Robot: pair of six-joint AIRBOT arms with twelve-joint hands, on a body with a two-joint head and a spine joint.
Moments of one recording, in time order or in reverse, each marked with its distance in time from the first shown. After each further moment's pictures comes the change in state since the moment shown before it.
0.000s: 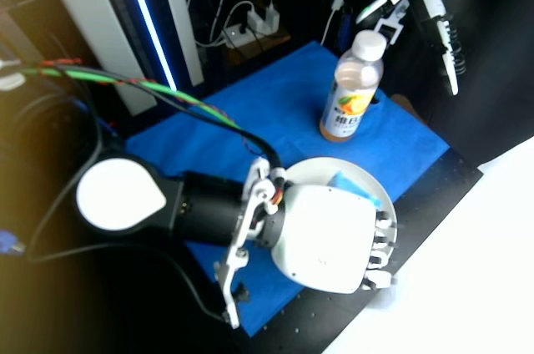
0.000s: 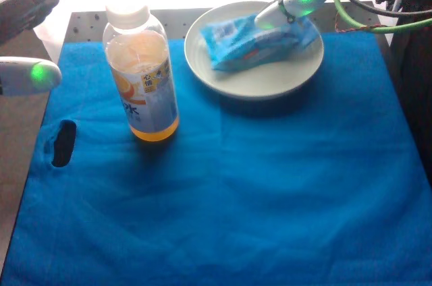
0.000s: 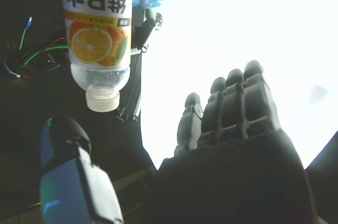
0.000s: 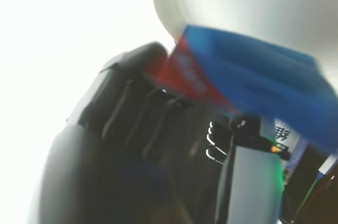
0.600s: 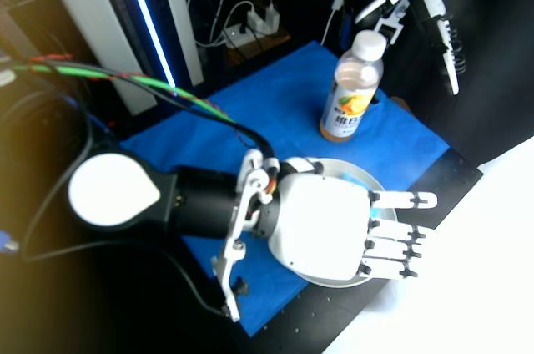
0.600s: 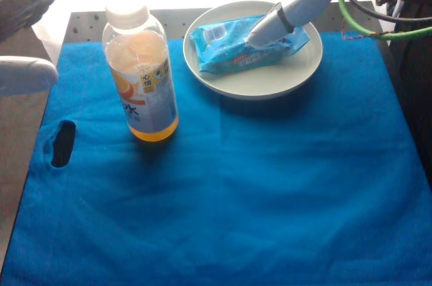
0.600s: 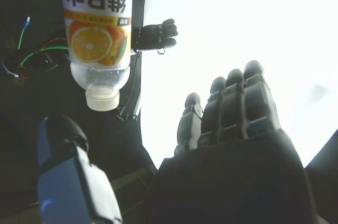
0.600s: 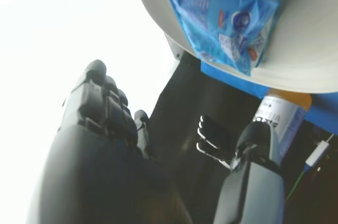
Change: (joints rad) left arm 0.021 0.000 0.000 -0.037 -0.019 0.000; right arm 0.000 0.044 -0.067 -0.024 0.058 0.002
